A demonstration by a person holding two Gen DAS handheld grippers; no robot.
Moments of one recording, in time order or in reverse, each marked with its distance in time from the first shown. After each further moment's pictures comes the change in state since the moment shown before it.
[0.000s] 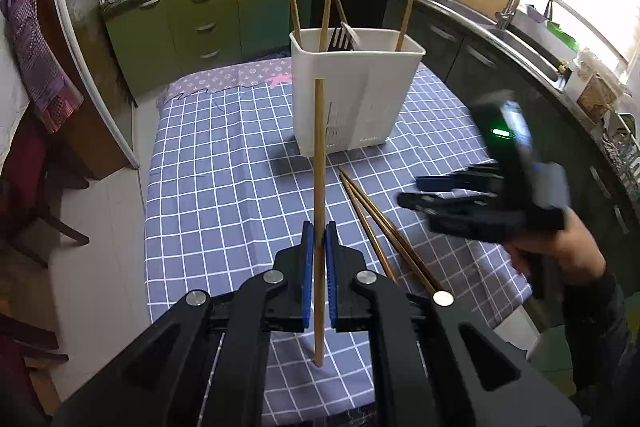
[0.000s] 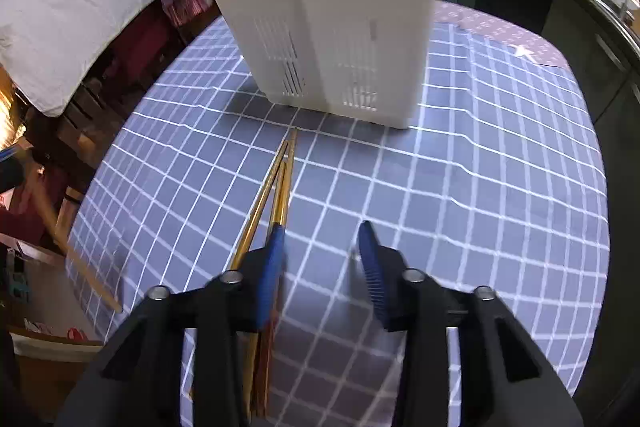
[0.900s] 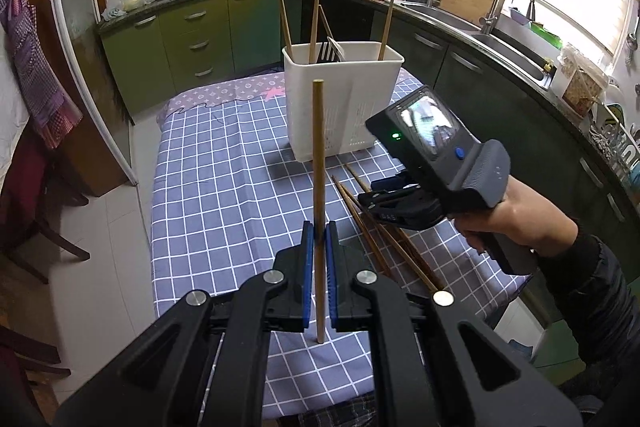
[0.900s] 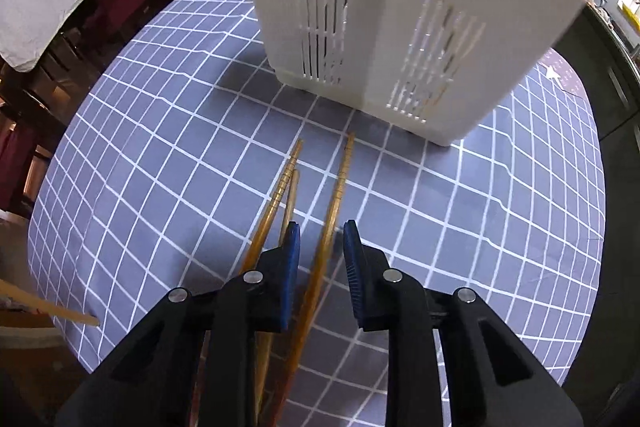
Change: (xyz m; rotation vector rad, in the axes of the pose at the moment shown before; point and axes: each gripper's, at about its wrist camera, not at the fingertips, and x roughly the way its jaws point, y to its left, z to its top) left arm -0.026 0.000 -0.015 0.039 -0.055 -0.015; right arm 0.048 0.039 0.025 -0.099 0.102 -0.125
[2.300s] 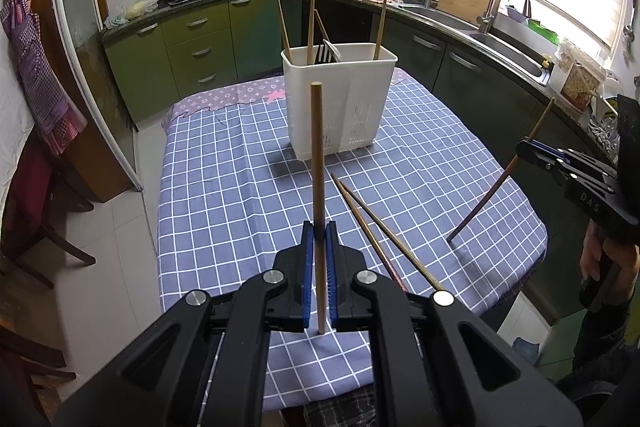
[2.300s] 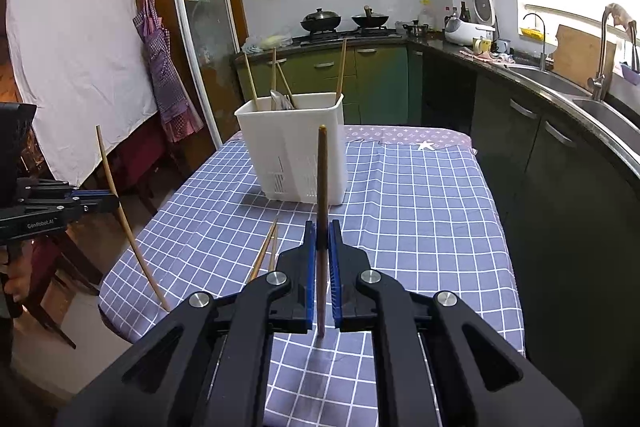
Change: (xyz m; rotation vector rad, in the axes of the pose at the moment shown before) left arm -0.012 -0.004 -0.009 0.021 -0.022 0.022; right arm -0.209 -0.061 -0.170 0.211 -0.627 0.007
